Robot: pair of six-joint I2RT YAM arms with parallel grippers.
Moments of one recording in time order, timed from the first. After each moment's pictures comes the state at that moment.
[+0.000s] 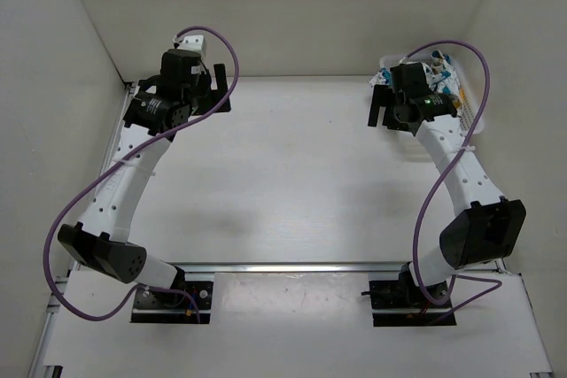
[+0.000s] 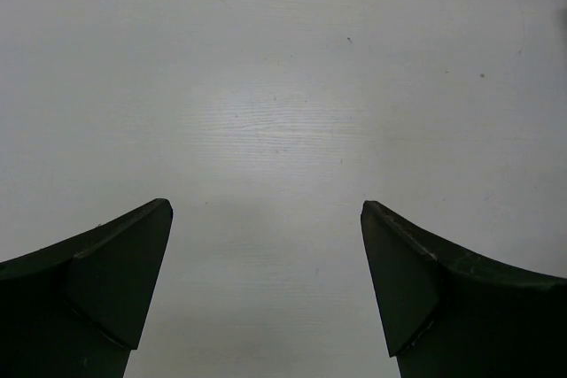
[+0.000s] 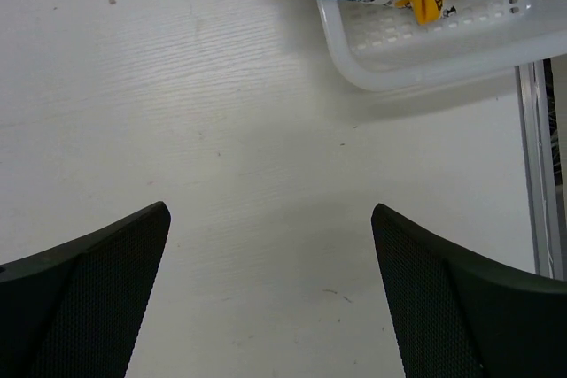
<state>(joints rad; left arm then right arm) -0.37 1.45 1.74 -0.87 -0.25 -0.26 0.25 1.51 1.53 -0.85 0.28 0.26</state>
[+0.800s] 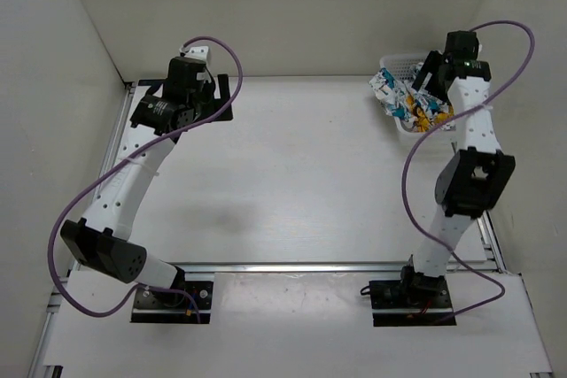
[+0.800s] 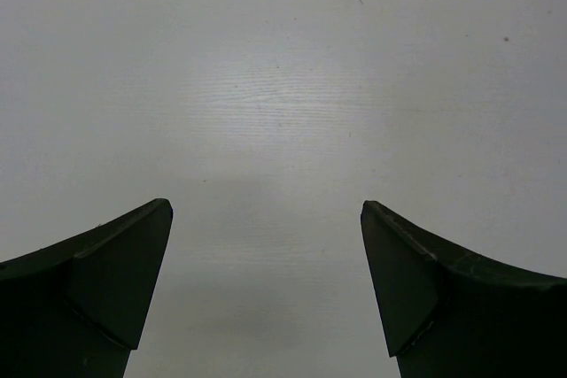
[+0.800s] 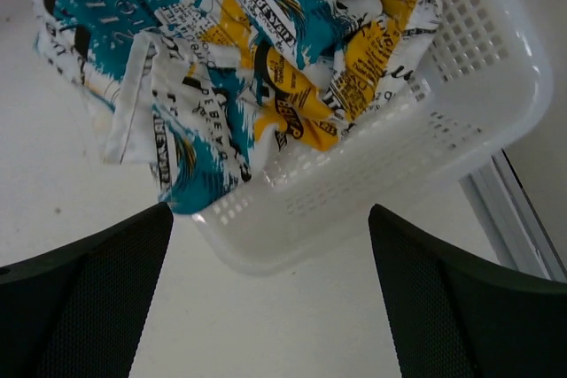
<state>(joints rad) -0.37 1.45 1.66 -0.87 -0.23 -0.26 -0.10 1.88 1.92 -0.85 0.18 0.31</state>
